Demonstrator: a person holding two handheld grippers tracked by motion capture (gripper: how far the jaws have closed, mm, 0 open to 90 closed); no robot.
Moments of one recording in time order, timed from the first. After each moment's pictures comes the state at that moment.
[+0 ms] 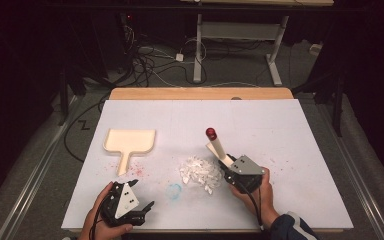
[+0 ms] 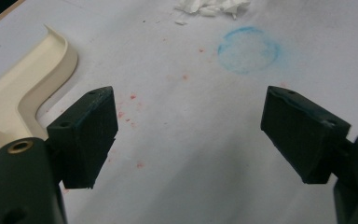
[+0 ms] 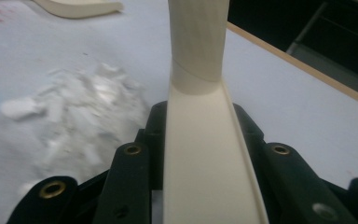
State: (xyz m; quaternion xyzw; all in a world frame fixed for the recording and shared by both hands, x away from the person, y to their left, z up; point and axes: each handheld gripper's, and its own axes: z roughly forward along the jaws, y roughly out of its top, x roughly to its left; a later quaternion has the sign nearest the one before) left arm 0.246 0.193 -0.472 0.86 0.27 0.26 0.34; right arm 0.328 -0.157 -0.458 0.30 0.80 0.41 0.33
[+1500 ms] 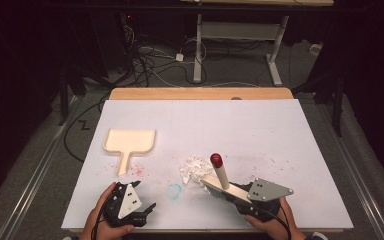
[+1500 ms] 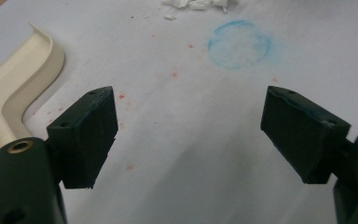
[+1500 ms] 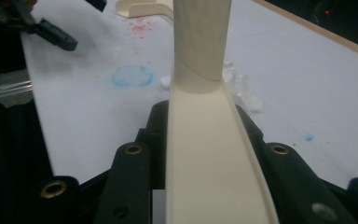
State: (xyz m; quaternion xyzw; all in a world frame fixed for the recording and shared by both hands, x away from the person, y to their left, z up) left arm 0.247 0.189 -0.474 0.87 0.26 0.25 0.33; right arm 0.271 -0.193 -0.437 0.21 0.84 0.46 0.19
